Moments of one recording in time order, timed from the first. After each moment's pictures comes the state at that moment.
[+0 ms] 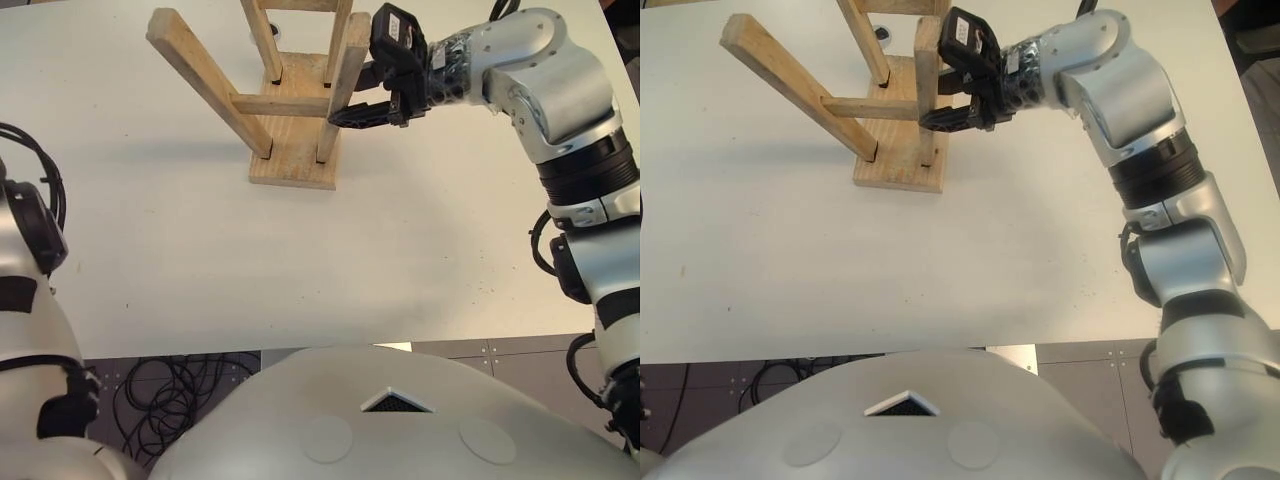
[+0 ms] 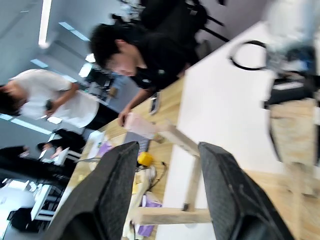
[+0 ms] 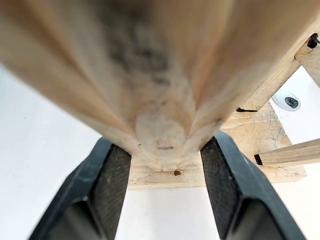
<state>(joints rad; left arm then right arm) -1.06 0.81 -0.01 0.03 -0.11 0.52 -1.16 -0.80 -0.52 0.50 0.23 0.36 0.53 1.05</state>
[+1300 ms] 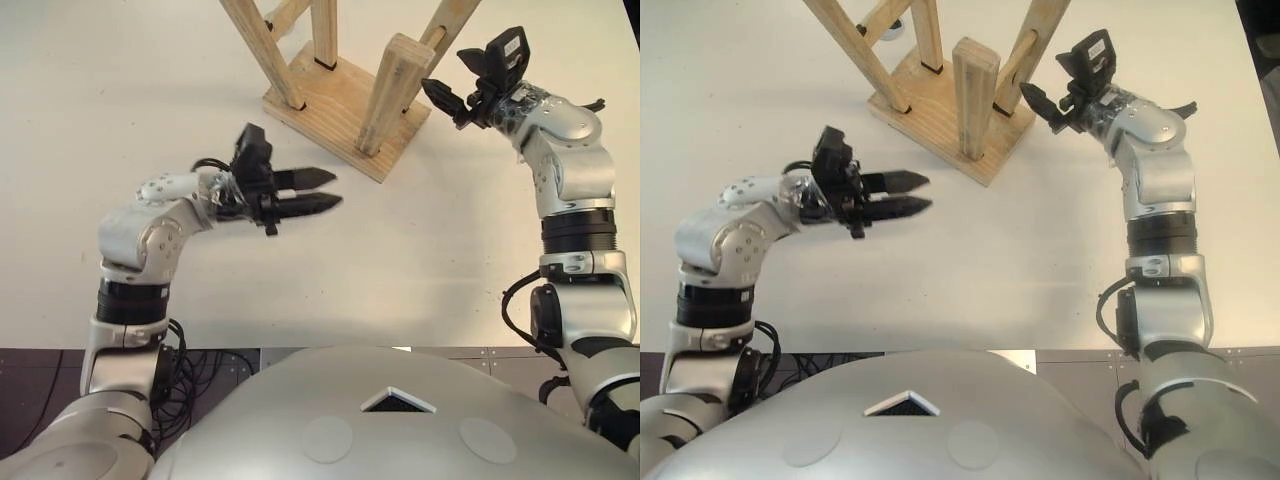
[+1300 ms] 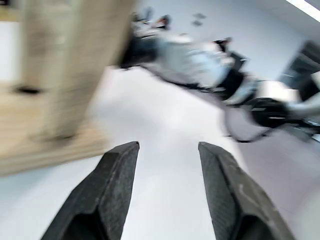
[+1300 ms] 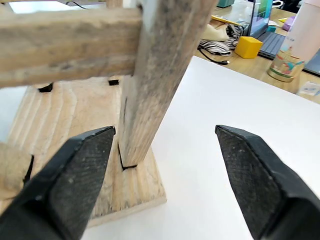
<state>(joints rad) -0.19 0.51 -0.06 -0.06 -0.57 0.66 -1.05 -0.44 -0.46 0.04 0.33 0.21 0.28 0.67</state>
